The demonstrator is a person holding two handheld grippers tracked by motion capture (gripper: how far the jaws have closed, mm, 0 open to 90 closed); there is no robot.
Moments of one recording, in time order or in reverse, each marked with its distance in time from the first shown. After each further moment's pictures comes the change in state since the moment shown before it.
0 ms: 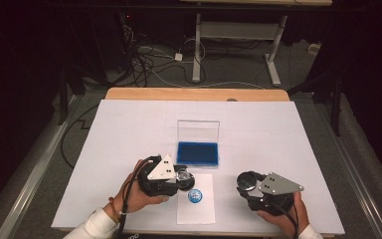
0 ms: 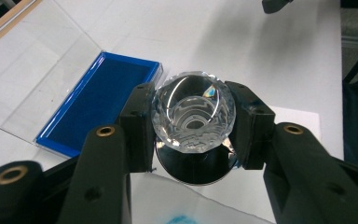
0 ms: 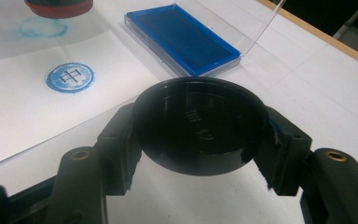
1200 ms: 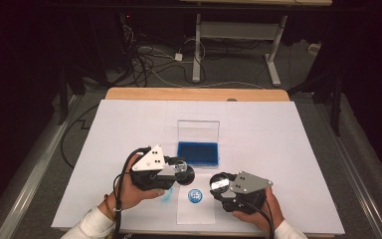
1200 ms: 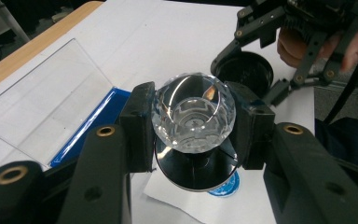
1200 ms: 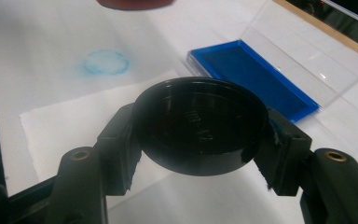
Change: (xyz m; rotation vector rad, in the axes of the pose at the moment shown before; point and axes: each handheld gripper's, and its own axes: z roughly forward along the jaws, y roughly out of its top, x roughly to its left) left arm 0.007 0.013 -0.025 -0.136 -0.029 -0.057; right arm 0.037 0.037 0.038 -0.036 0.157 -0.058
